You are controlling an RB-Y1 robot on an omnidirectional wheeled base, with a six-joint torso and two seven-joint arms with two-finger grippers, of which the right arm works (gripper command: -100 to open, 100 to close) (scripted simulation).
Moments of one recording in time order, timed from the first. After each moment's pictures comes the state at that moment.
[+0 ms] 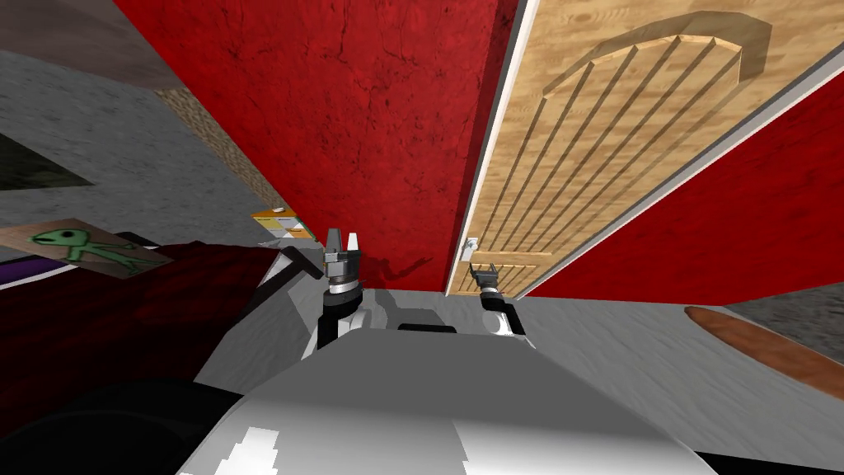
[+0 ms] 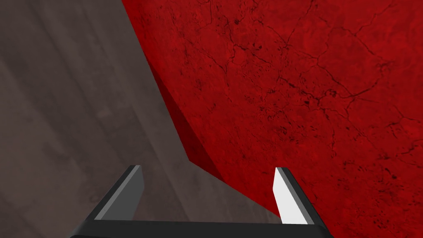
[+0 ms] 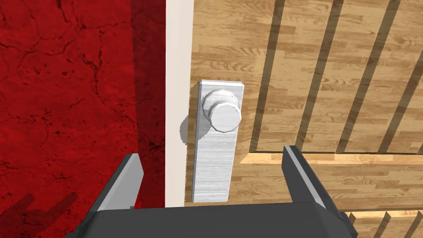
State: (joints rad) arm 0.23 -0.42 0.32 -1.60 -1.05 -0.56 -0.74
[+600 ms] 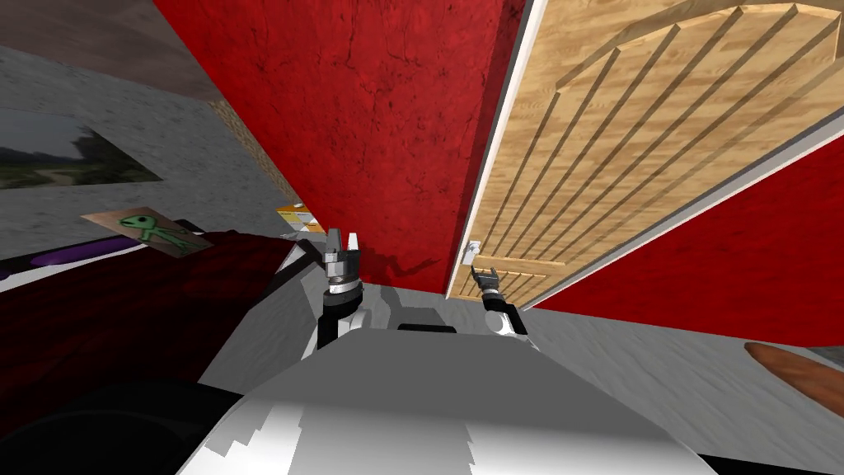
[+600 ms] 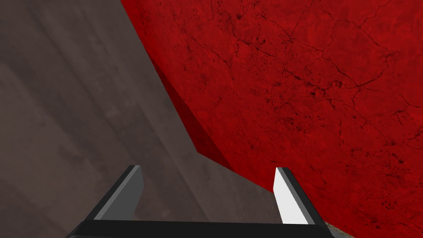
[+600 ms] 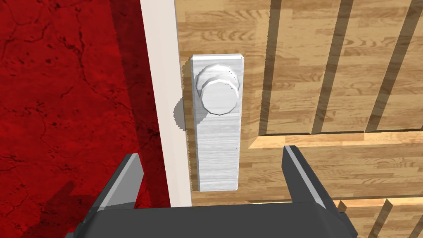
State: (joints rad) arm 0.20 -0.47 0.35 -1.52 -1.17 -0.56 -0.82
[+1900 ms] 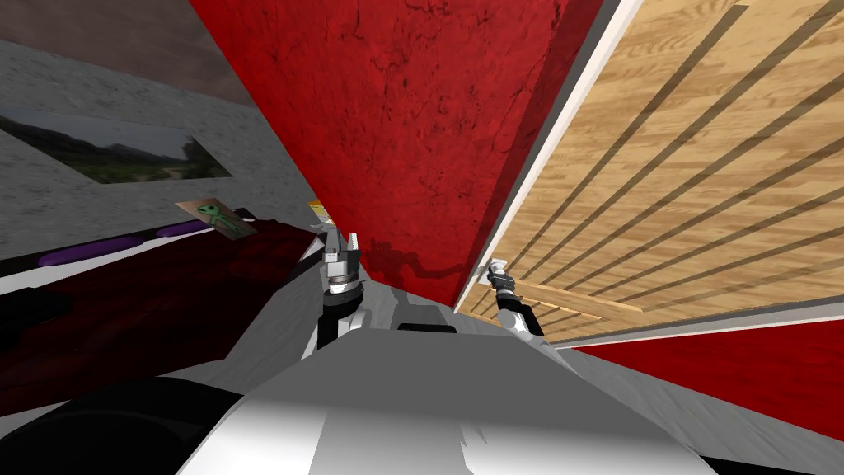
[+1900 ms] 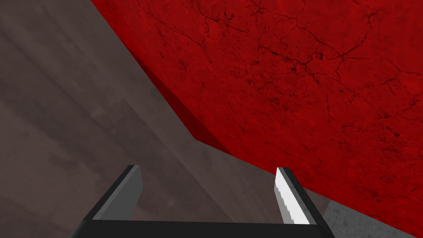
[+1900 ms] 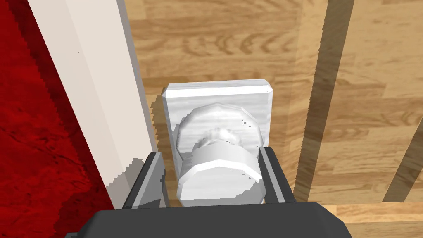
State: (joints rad) arm 0.18 -0.55 0.28 -1.41 -1.23 -0.58 -0.94
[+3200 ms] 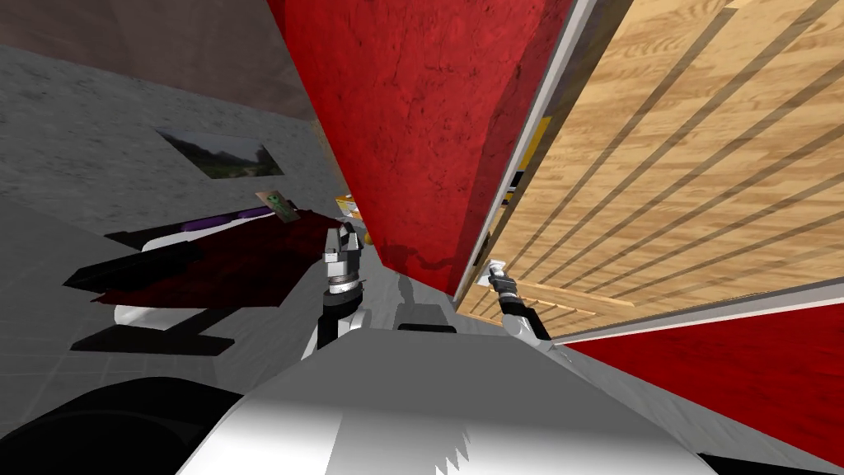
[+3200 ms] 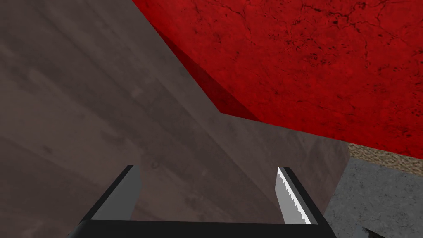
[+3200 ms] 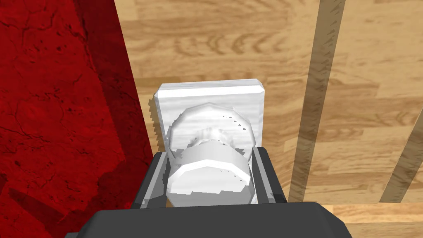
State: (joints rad) arm 0.21 -0.63 0.34 -1.43 -1.21 -0.60 -1.03
